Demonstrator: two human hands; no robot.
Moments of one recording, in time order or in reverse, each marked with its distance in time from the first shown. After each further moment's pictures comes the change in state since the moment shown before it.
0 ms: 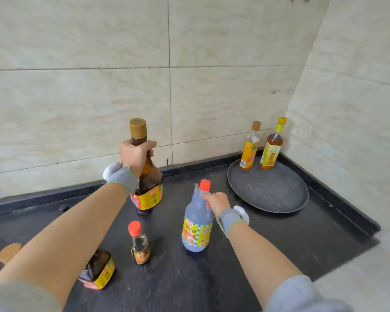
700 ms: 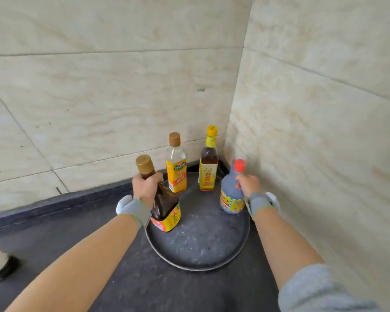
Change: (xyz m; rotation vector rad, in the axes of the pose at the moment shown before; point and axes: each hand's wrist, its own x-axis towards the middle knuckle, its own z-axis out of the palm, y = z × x) left_hand 0.016 -0.116 0.389 0.061 0.065 -0.378; right_hand 0.278 0.048 -0.360 0.081 0.231 0.052
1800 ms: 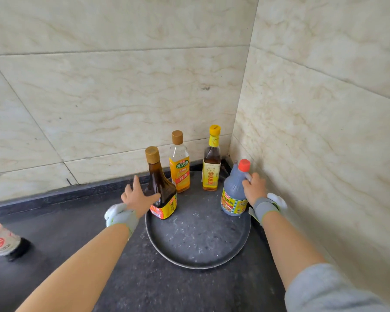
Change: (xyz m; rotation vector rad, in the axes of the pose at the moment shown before) left_hand 0.010 -0.045 -0.021 0.874 -0.007 -0.035; right_hand 0.020 0.025 -0.012 -0.340 0.018 -0.199
